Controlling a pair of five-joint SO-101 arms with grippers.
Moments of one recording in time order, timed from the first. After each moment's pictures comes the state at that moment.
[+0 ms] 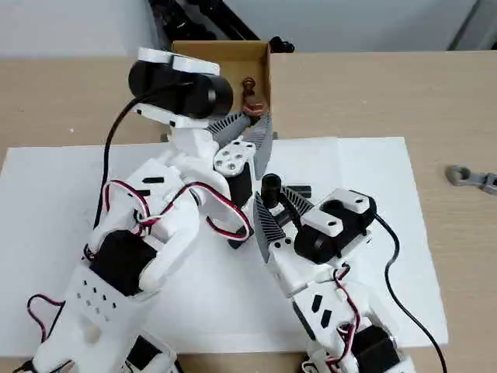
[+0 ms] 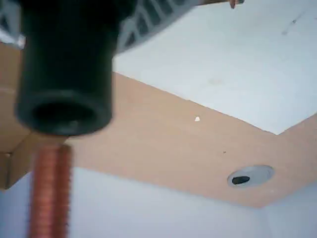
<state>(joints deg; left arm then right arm) 31.3 -42.2 20.2 48.5 20.5 -32.6 -101.6 76.1 38.0 -9.5</state>
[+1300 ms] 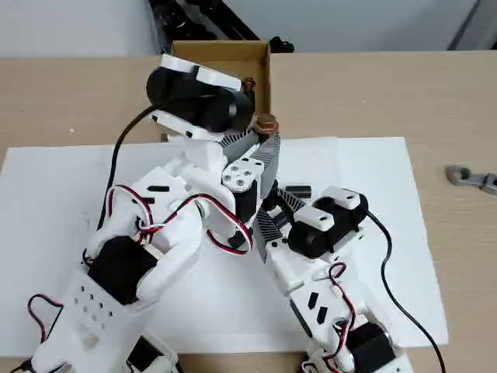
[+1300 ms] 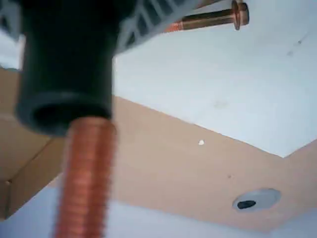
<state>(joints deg) 34.2 -42.2 18.9 54.4 17.9 -32.5 -101.2 78.2 38.0 -9.5</state>
